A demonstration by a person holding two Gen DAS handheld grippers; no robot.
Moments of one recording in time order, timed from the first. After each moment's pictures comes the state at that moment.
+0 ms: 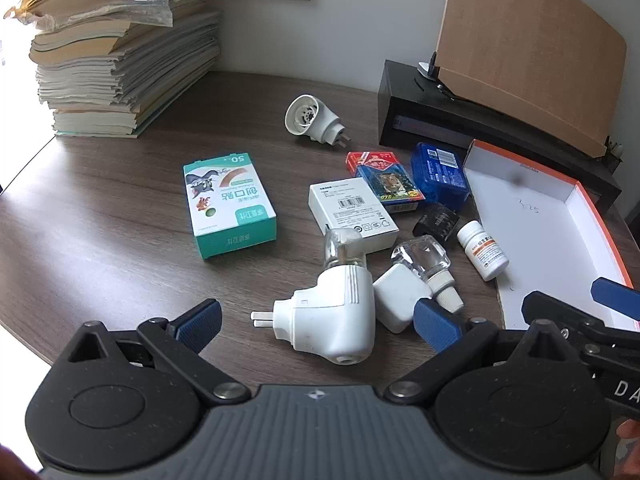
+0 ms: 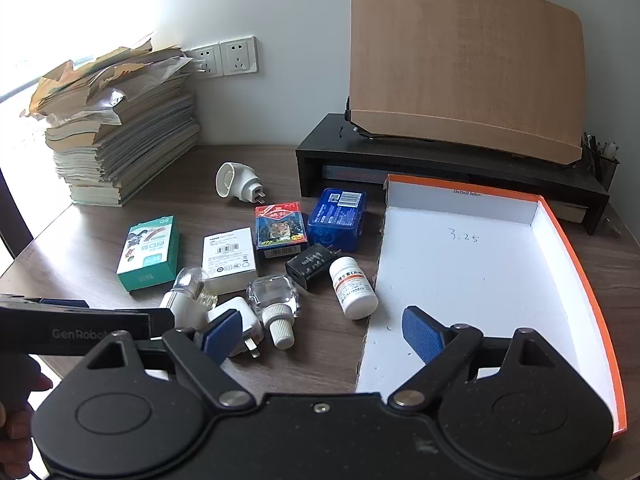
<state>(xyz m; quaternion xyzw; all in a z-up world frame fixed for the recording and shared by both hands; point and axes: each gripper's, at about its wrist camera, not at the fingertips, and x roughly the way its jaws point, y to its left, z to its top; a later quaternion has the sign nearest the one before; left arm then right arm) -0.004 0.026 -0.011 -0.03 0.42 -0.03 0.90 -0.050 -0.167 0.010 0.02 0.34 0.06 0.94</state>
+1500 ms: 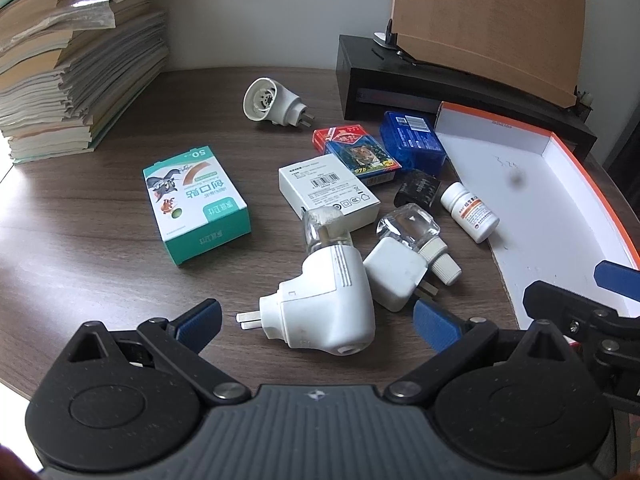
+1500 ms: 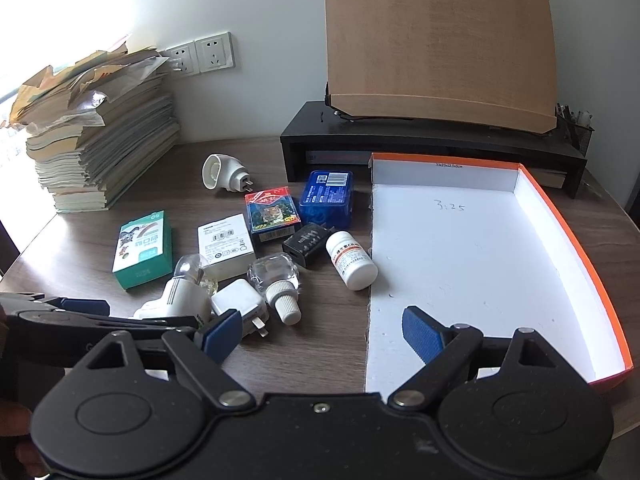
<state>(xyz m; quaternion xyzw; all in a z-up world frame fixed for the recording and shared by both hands) 0.005 0.027 -0.031 0.02 0.43 -0.10 0.89 -0.067 -0.153 0.003 0.04 0.35 0.02 0.93</state>
